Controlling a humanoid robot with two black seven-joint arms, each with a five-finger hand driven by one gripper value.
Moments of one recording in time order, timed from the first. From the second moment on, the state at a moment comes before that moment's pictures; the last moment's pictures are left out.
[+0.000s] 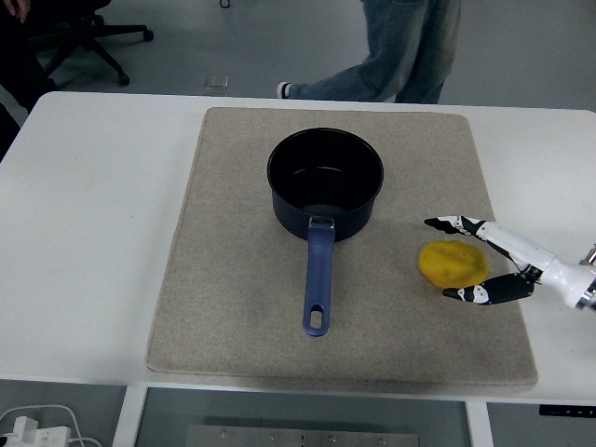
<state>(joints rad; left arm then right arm) -0.04 0.00 0.01 -0.19 0.06 0.05 -0.01 0.51 -0.81 0.45 1.34 -1.15 -0.03 0.57</state>
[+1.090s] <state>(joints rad) -0.04 0.00 0.01 -0.19 0.06 0.05 -0.01 0.51 -0.79 0.42 1.28 -1.16 -0.03 0.61</state>
